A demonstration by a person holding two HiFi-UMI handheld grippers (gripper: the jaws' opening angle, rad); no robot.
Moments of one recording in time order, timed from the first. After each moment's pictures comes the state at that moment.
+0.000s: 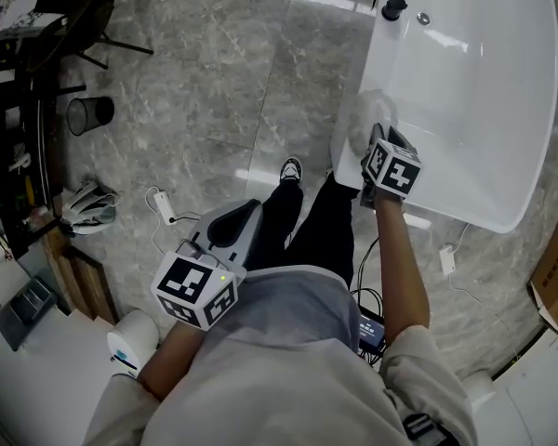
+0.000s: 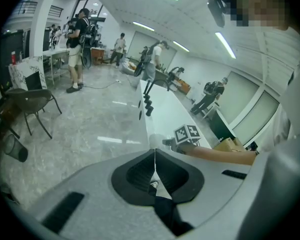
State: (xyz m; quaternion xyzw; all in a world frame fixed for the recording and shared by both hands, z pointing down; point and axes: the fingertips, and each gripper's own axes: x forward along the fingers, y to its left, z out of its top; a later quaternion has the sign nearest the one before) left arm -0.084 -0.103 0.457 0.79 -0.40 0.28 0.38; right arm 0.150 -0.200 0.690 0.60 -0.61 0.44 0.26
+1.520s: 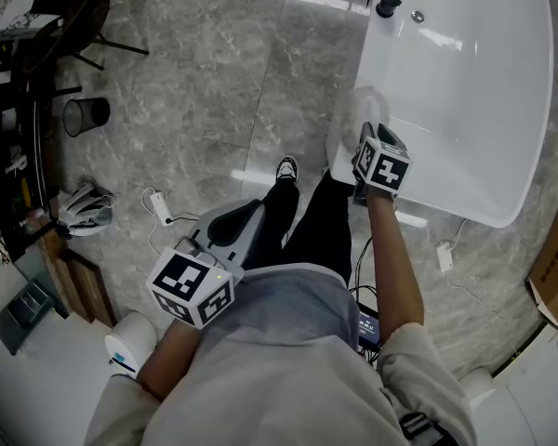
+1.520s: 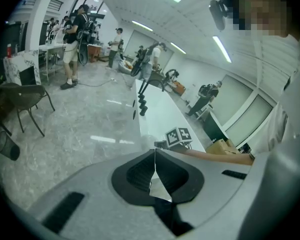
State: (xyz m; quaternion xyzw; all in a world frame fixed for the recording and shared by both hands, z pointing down) left arm -0.075 -0.094 0.452 0.80 -0.37 0.26 0.39; right arm 0.139 -0.190 0.694 0.59 -0.62 0.44 0.27
